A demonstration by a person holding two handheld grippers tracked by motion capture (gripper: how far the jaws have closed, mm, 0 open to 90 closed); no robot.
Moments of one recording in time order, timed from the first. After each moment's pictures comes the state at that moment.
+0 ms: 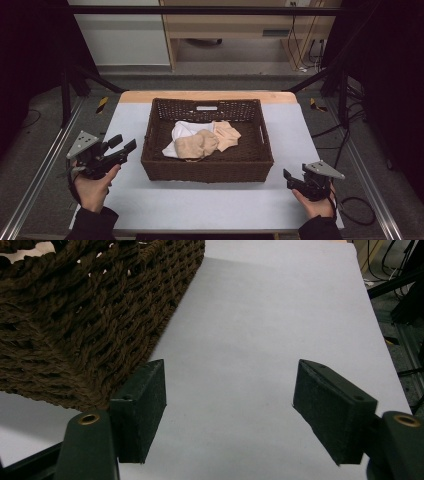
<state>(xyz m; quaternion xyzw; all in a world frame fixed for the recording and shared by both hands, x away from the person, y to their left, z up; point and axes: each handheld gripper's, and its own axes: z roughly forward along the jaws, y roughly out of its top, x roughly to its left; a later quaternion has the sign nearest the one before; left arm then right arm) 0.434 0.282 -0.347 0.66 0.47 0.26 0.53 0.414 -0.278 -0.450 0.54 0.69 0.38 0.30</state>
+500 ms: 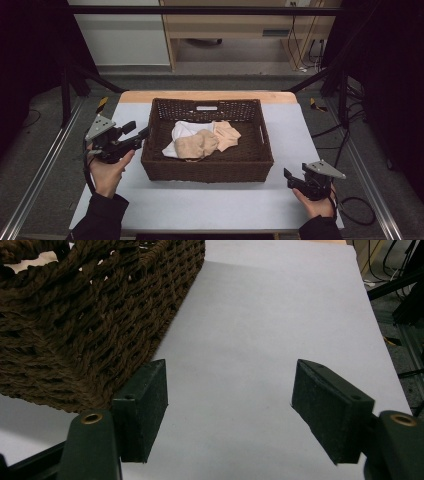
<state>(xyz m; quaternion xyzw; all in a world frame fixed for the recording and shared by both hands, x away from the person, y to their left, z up) 0.461 0.247 -0.326 0.68 0.44 0.27 0.52 0.415 -0.279 -0.448 0.54 0.69 0.39 0.29</state>
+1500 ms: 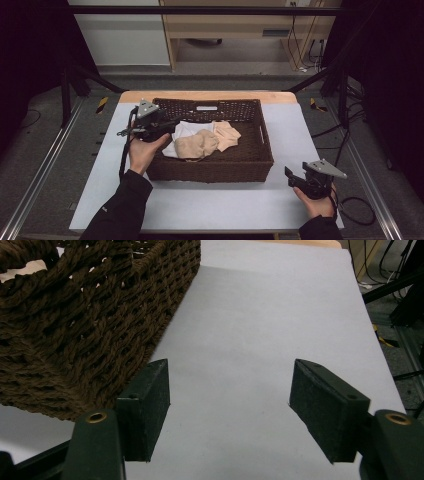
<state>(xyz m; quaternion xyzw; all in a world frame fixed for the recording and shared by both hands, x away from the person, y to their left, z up) 0.534 0.177 -0.348 0.72 0.43 0.27 0.48 0.417 -0.282 -0.449 0.54 0.68 0.39 0.30</state>
